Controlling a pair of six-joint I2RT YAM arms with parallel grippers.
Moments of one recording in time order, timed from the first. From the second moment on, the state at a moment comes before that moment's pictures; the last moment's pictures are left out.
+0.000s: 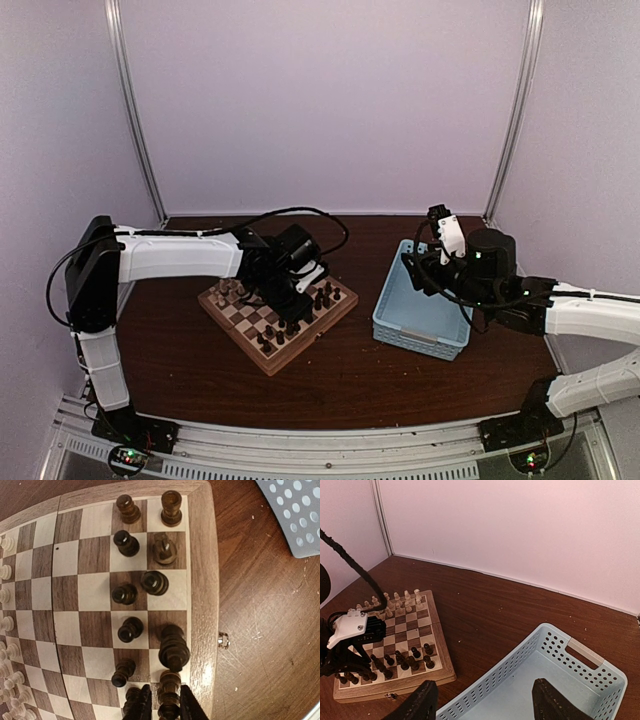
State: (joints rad) left arm -0.92 1.91 1.44 -0.71 -0.08 -0.12; right arm 0.80 1.08 0.67 0.13 0.36 0.14
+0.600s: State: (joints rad) left arm -0.92 1.91 1.44 -0.71 -0.08 -0.12; right arm 0.80 1.08 0.67 0.13 0.35 0.14
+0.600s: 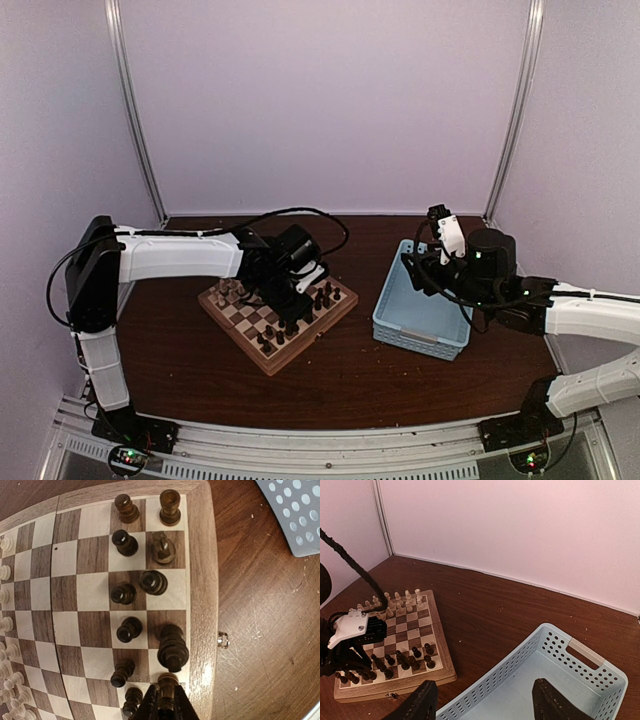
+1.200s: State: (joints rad) left arm -0.92 1.91 1.44 -0.74 -0.07 -0.11; right arm 0.80 1.09 0.67 0.13 0.35 0.14
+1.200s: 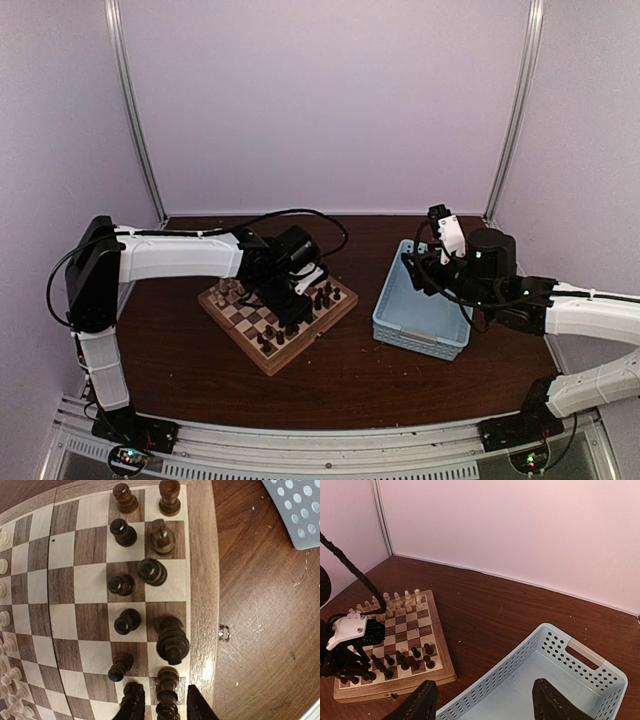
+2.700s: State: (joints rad) left arm -0.92 1.93 1.46 -0.72 -0.07 -0.11; right arm 0.79 1.09 0.67 0.13 0.34 0.14
